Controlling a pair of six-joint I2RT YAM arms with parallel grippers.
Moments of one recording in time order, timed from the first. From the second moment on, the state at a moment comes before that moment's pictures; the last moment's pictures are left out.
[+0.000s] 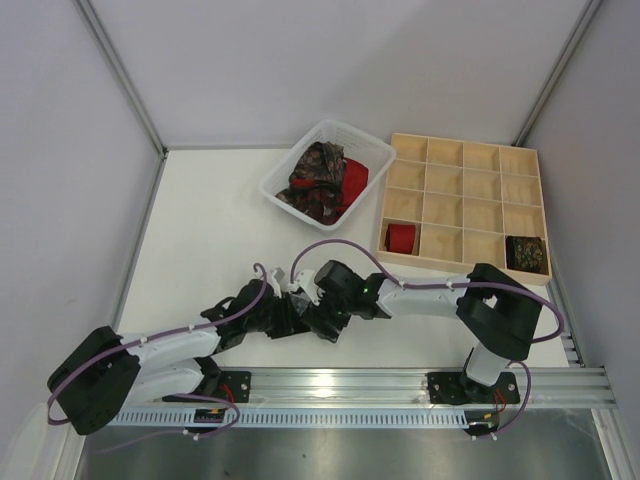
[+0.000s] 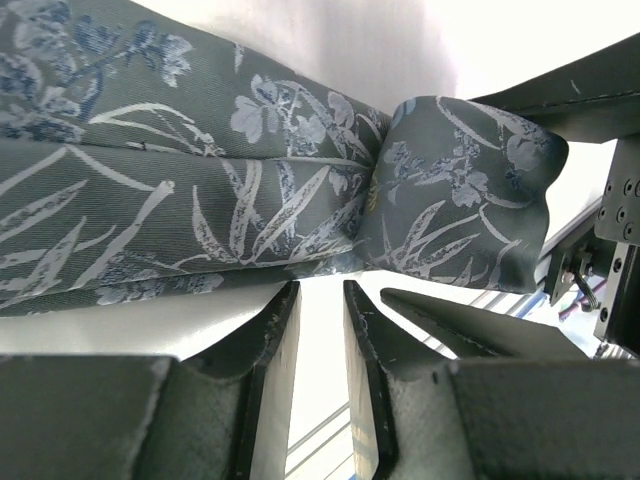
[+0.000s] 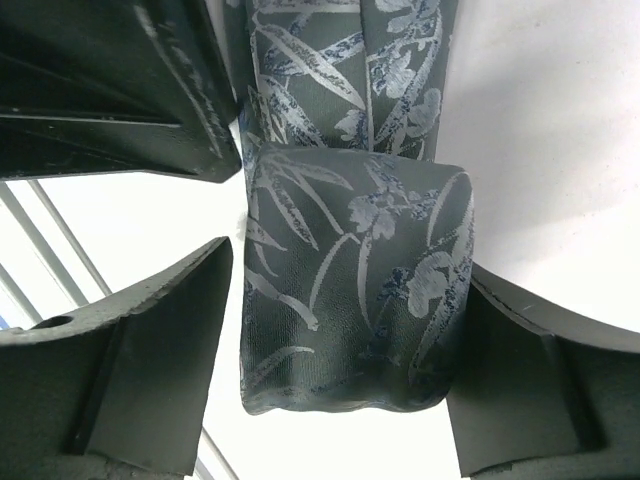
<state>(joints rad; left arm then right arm) -0.75 1.07 0.22 0.08 0.20 -0.93 1.08 1.68 0.92 -0.20 -0.15 -0.04</state>
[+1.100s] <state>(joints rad) -0.75 0.77 0.23 -0.21 0.11 -0.93 1.15 1.55 0.88 -0.26 0.06 0.21</state>
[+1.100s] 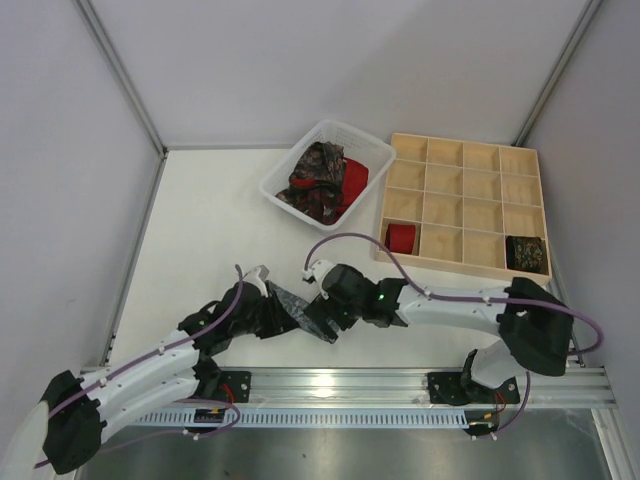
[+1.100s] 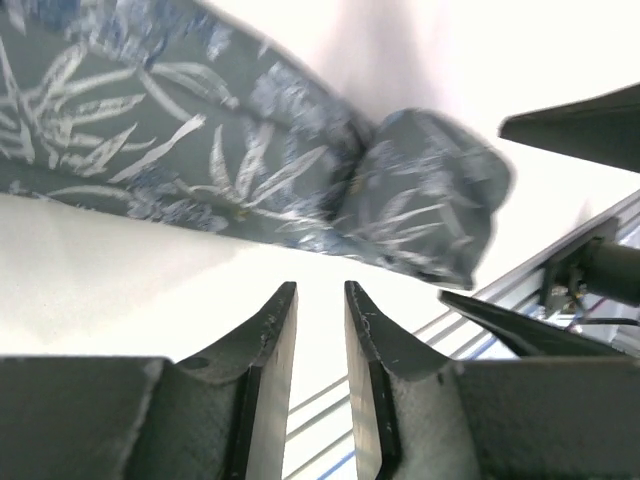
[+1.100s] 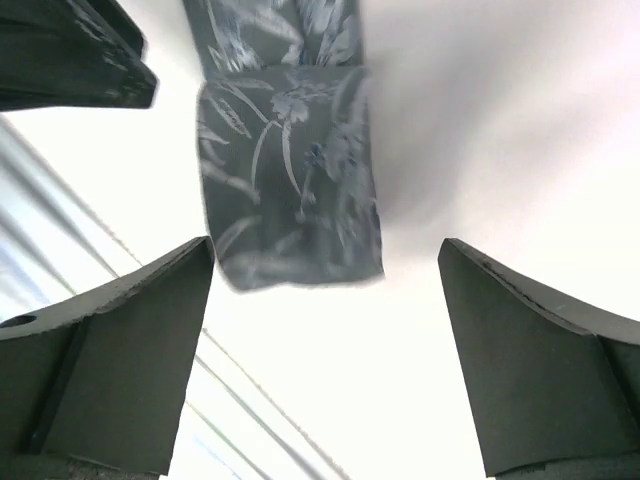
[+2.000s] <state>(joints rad) -0.73 1.32 0.61 -0.16 0.30 -0.71 0.94 1.19 0.32 0.25 -0.19 1.33</state>
